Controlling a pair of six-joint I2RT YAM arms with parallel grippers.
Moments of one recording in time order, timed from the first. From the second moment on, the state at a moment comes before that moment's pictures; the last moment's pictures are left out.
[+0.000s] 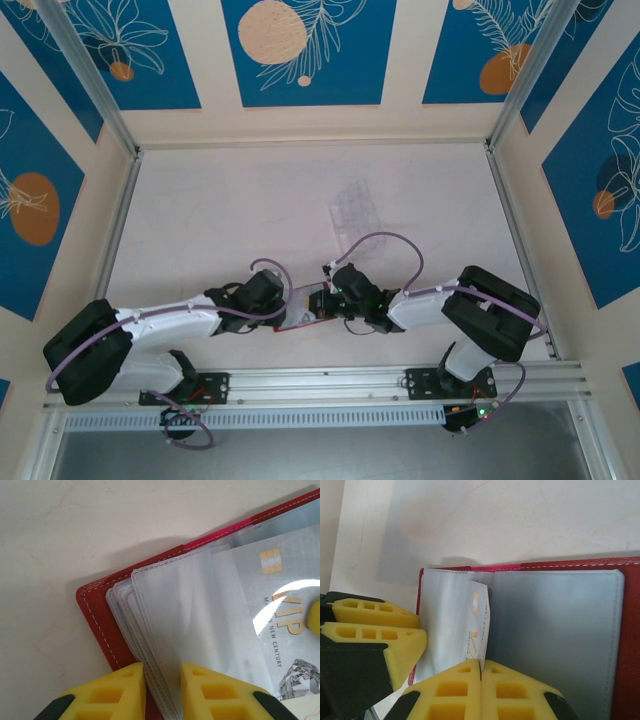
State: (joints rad) left arm -0.90 1.27 0.50 -0.29 -0.07 -0.74; right arm 0.95 1.56 0.48 0.40 -0.17 0.89
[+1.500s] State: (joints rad) left arm -0.90 1.29 0.50 -0.27 -0.07 -0.75; right arm 0.92 1.67 0.64 0.26 -0.38 0.79
